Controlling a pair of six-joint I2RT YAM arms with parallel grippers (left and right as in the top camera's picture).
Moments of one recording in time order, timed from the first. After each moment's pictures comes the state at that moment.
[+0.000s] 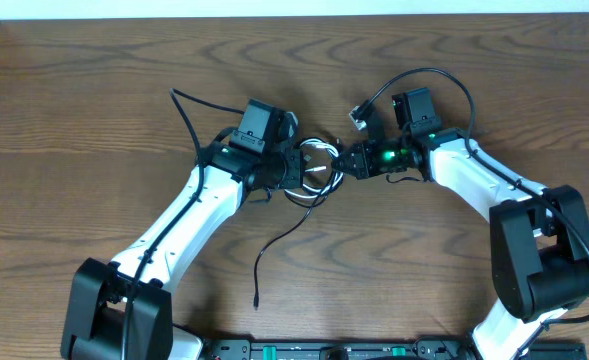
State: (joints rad) left arm -0.41 1.59 1.09 -0.59 0.26 -0.38; right arm 0.30 1.87 1.12 -0.31 -0.82 0.17
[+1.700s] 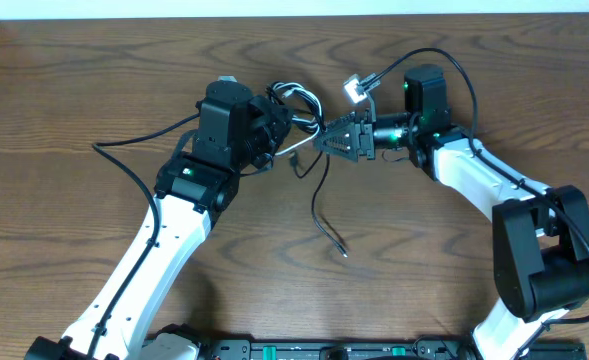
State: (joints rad) left arm -0.37 1.36 1.09 -0.31 0.19 -1.28; right arm 0.29 1.86 1.11 0.18 -1.24 0.31
